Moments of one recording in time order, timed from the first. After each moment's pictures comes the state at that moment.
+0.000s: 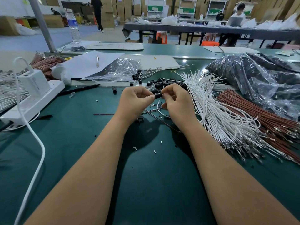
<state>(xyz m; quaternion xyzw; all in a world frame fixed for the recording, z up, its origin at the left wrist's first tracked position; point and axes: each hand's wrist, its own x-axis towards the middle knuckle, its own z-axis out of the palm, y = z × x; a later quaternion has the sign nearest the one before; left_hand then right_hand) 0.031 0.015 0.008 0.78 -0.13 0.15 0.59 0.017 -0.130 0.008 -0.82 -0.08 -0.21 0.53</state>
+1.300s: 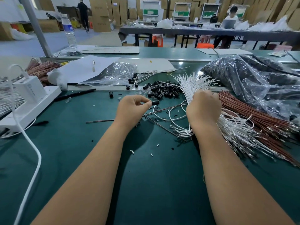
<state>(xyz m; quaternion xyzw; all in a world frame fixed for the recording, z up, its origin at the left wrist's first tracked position) 0.035 0.012 -0.003 0.83 -0.11 0.14 0.53 0.017 -0.182 0.016 -0.94 0.17 -0.28 0.11</state>
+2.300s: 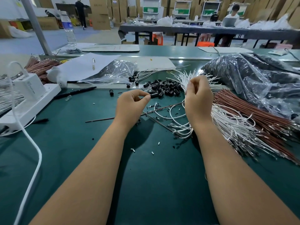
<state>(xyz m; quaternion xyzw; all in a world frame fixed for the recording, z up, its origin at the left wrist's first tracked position) 0.037 0.013 -0.004 0.80 -0.12 0.19 0.55 0.025 -0.170 0.013 -0.80 0.01 -0.39 0.45</state>
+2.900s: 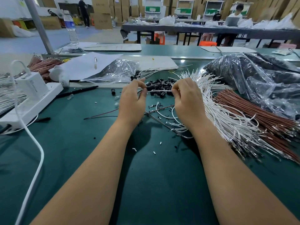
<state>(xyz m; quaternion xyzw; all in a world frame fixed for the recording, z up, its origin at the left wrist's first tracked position) 0.038 0.007 0.000 0.82 -0.14 0.27 0.48 0.025 -0.156 0.011 -0.89 -0.11 -0.36 0.24</state>
